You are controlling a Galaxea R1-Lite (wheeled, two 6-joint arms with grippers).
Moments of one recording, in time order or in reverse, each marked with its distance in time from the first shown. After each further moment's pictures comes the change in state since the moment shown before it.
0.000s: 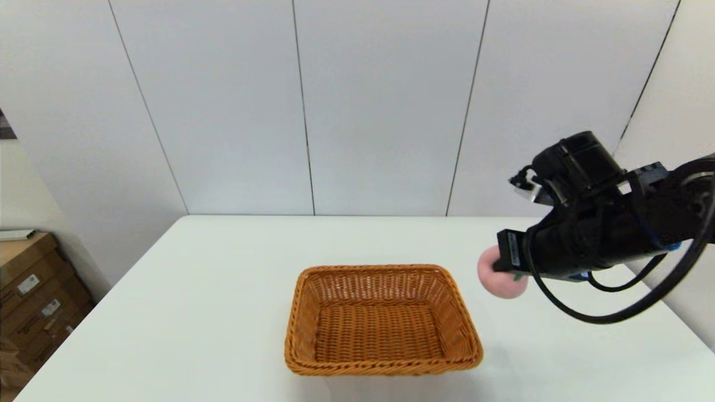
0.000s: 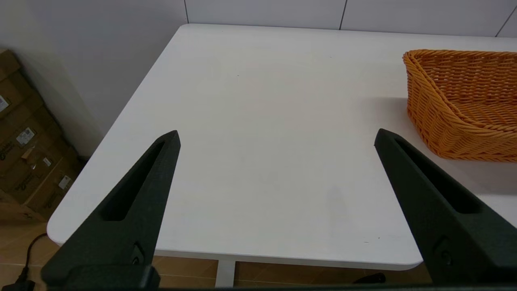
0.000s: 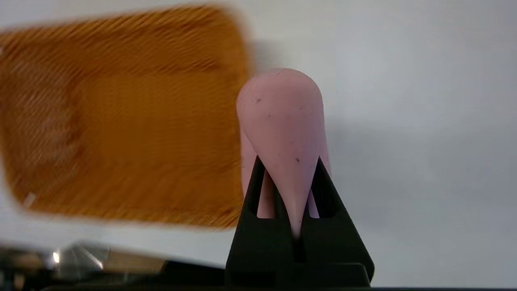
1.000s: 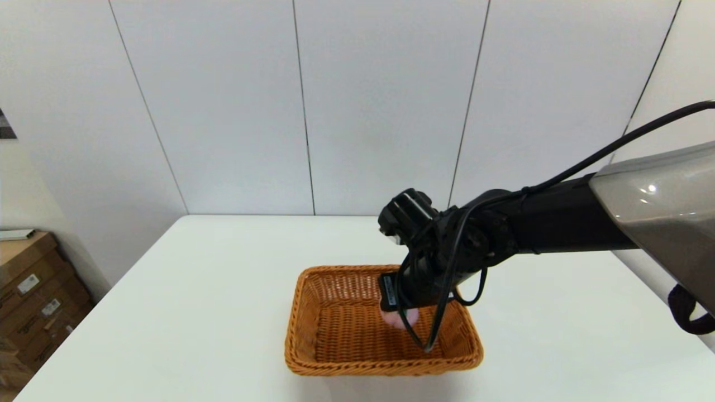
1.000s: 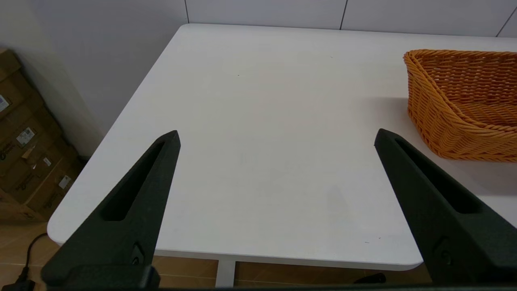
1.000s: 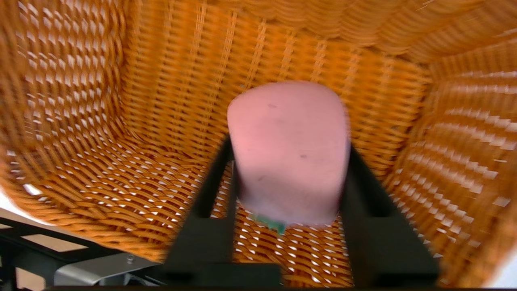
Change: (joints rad) left arm 0.000 0.000 0.000 0.000 0.001 0.000; right arm 0.280 0.445 -0.322 0.046 -0.003 0.011
